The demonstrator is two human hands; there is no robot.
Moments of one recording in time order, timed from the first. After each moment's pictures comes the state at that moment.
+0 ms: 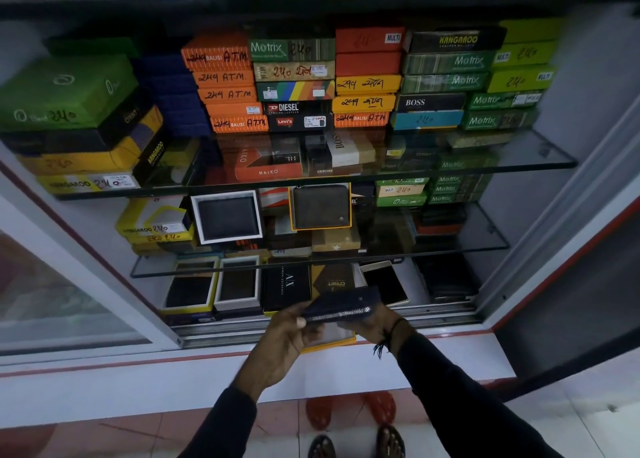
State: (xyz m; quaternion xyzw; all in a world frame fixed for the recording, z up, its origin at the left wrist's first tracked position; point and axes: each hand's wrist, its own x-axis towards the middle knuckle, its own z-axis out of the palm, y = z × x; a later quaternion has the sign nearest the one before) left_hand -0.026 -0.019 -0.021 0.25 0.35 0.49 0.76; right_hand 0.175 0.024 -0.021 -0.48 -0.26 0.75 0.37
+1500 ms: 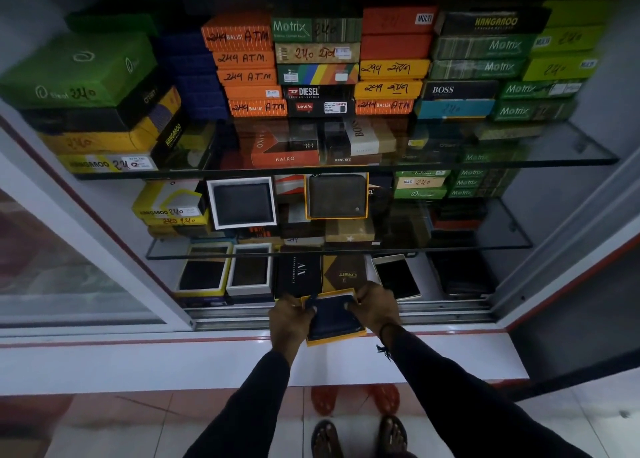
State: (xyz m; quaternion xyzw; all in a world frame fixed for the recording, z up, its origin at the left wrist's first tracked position) left_hand -0.017 0.005 -0.059 0.42 0.76 0.34 0.36; right_hand 0.158 0.042 -0.070 -0.71 -0.61 0.31 0.16
